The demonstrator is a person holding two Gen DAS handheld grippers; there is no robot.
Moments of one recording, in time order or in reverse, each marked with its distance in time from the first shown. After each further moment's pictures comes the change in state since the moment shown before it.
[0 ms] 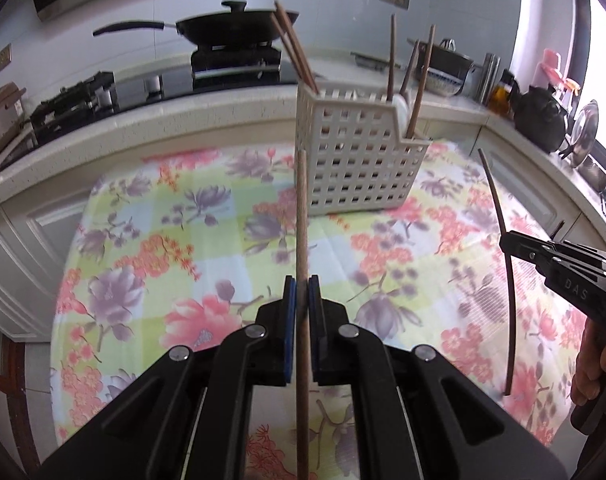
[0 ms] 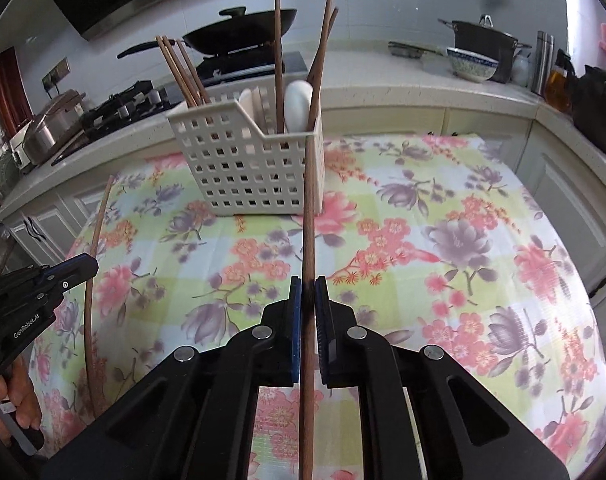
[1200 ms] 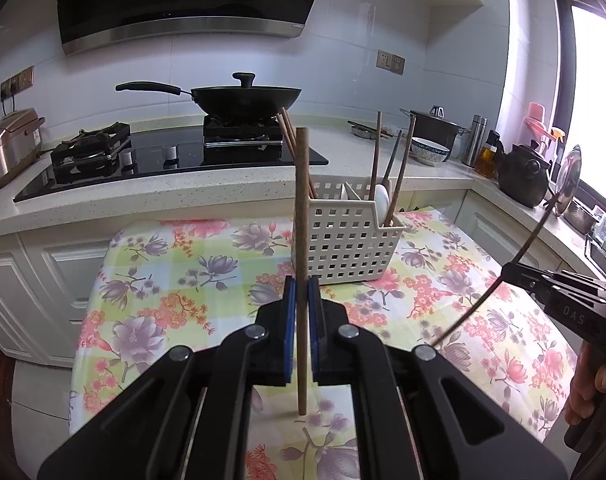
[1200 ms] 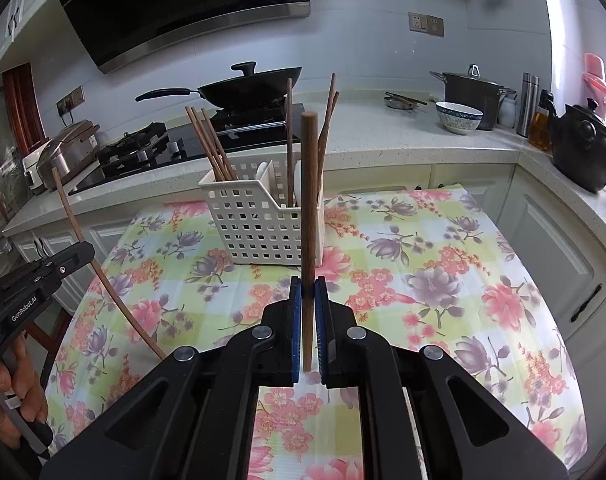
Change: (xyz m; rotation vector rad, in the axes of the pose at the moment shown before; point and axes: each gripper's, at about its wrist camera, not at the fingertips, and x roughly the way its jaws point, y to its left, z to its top) left arm -0.063 0.001 0.021 -0.031 -0.209 -0.018; right arm -0.062 0.005 0.014 -0.013 -0.132 0.006
